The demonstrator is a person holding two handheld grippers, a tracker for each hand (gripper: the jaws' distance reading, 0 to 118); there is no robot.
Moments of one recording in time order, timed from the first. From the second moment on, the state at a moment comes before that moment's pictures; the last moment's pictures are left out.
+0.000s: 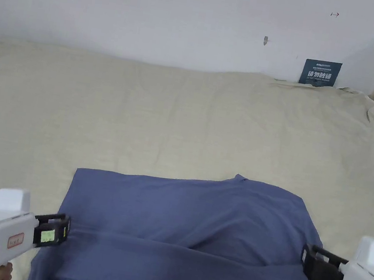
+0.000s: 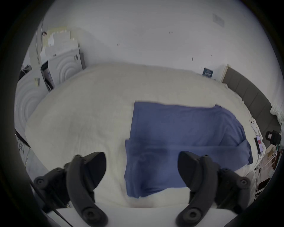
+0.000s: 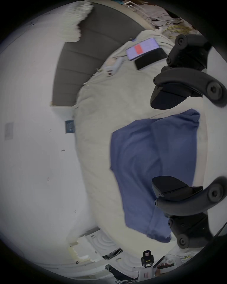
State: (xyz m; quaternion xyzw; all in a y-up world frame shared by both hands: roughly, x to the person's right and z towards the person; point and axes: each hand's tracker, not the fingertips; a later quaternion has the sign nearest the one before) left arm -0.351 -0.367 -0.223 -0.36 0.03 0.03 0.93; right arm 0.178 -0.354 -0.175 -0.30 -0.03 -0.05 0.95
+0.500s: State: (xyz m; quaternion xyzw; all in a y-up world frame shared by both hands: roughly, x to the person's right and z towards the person) left arm -0.334 -0.345 -0.294 -0.30 0.02 0.04 0.95; right arm 0.140 -0.316 -0.226 -0.23 -0.04 0.00 0.97
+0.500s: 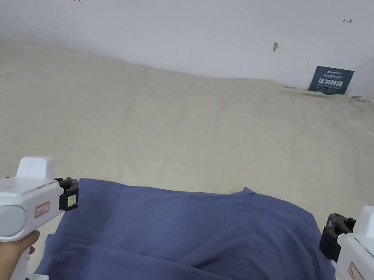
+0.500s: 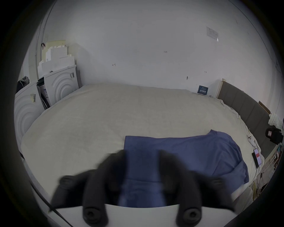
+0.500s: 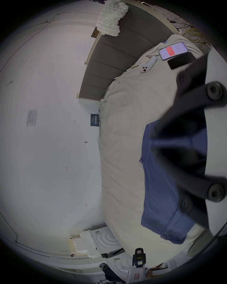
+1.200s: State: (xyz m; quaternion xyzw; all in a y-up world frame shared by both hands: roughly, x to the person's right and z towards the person) left arm -0.370 -0.437 -0.523 -0.48 -0.02 0.02 0.88; right arm 0.145 -0.343 -0.332 -0.26 -0.03 -0.01 0.96
